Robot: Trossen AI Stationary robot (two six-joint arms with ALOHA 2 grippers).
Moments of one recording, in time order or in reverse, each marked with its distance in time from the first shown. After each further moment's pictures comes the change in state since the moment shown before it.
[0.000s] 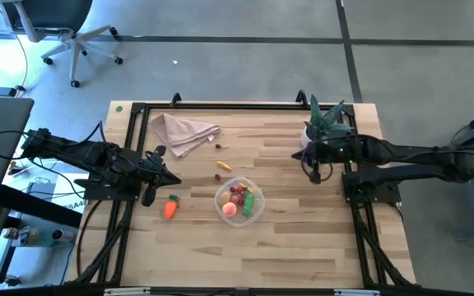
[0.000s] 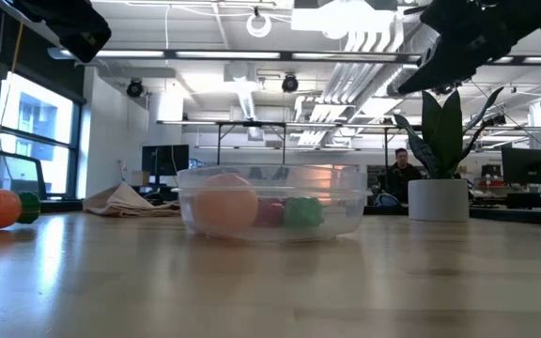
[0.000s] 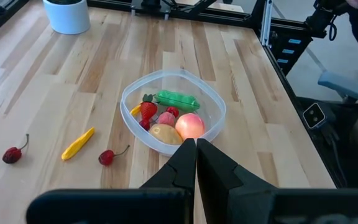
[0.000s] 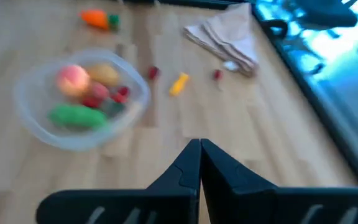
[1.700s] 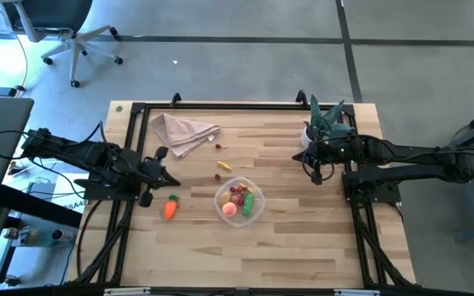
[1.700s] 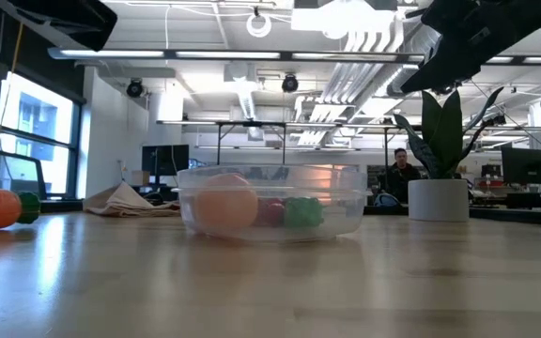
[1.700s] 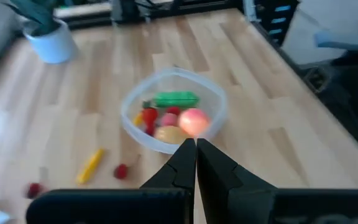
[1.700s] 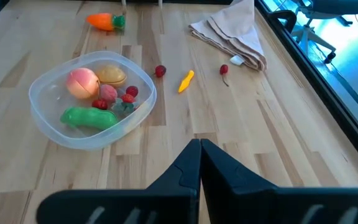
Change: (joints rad) left arm 0.000 0.003 0.000 -0.005 0.034 0.249; right arm 0.000 -0.014 0.001 -0.024 -0.028 0.071
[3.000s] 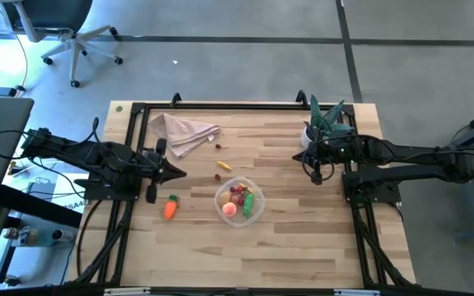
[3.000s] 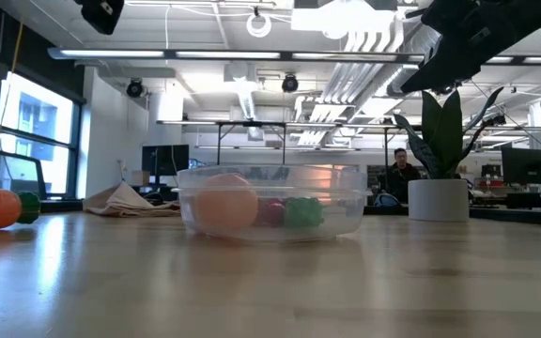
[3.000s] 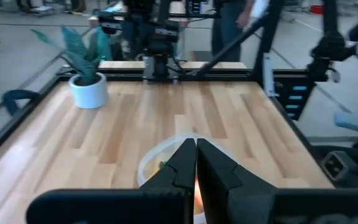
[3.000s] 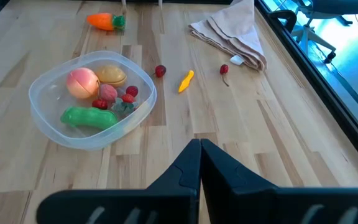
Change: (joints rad) left arm 0.000 0.011 0.000 0.251 -0.116 -0.090; right arm 0.000 0.000 0.000 0.000 0.000 0.000
